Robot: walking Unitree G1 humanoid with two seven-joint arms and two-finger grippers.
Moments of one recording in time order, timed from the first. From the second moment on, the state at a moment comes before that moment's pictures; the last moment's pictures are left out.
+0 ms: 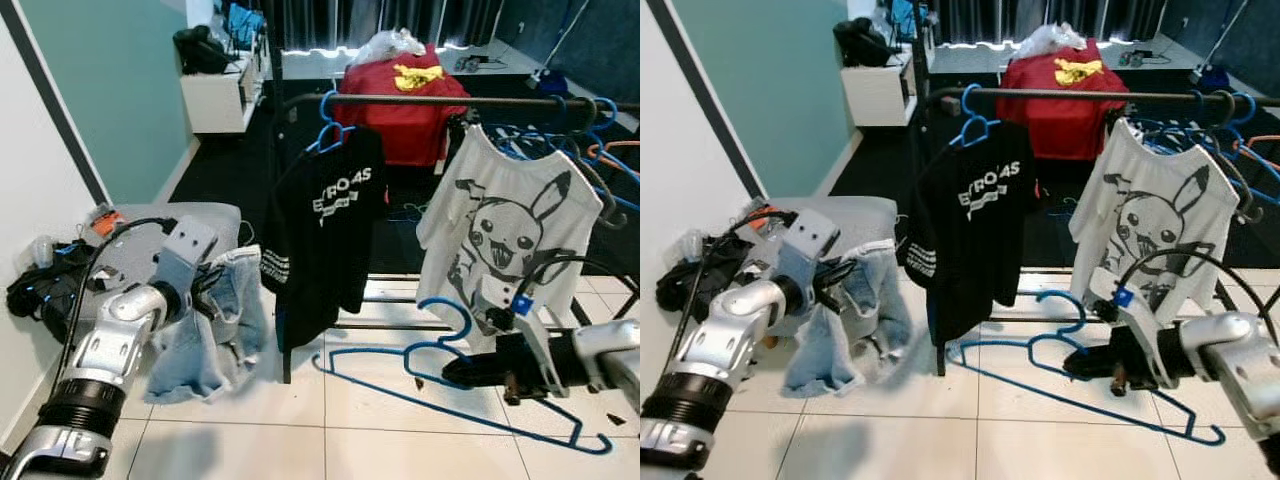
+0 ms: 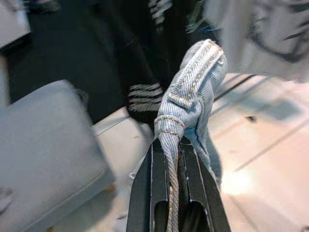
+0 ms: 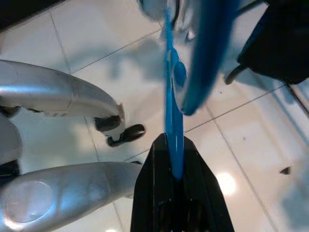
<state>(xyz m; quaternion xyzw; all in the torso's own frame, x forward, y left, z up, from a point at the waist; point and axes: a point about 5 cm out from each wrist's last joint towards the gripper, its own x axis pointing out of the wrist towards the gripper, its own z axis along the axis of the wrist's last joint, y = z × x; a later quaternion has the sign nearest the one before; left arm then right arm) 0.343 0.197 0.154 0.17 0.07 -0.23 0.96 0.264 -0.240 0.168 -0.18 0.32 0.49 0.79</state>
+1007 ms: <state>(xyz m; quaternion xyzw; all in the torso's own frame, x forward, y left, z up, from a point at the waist) 0.325 0.146 0.215 0.08 0.00 -0.42 0.90 0.302 -0.230 0.134 -0.26 0.29 0.40 0.83</state>
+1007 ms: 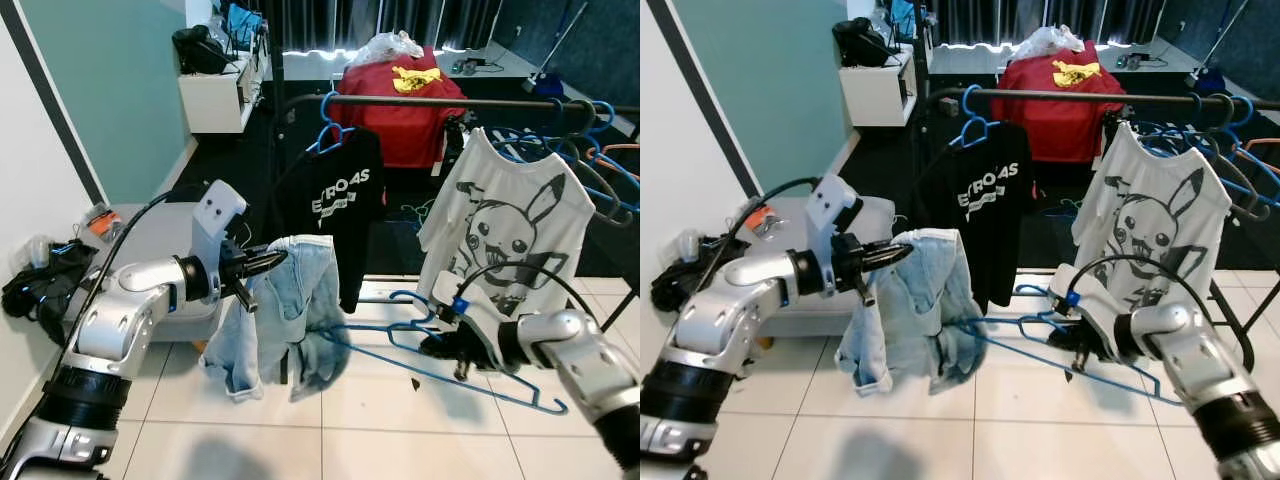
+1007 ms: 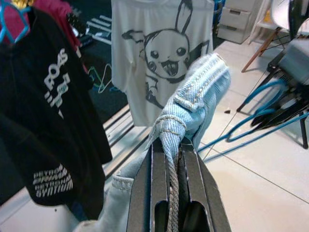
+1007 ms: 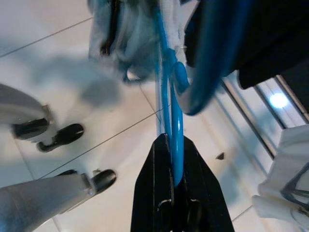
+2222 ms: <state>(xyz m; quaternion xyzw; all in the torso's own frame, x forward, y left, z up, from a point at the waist) 0.324 0.161 0.256 0.01 -0.06 -0.44 0.89 0.270 -0.252 0.180 -0.07 0.14 0.54 0.83</state>
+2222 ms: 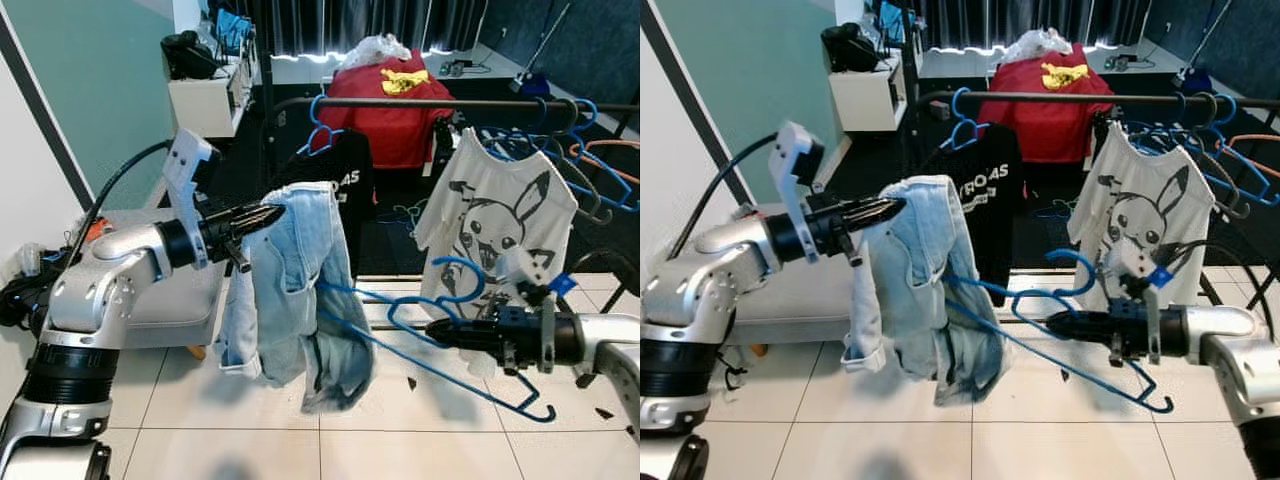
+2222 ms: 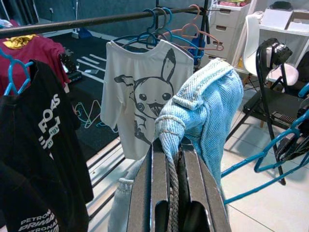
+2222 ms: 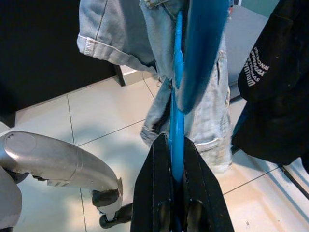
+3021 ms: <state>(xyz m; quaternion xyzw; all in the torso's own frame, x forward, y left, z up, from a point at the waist) 0.321 0.171 0.224 0.14 0.02 -0.45 0.88 0.274 -0.258 0.218 -0.04 0.05 0.55 0.83</state>
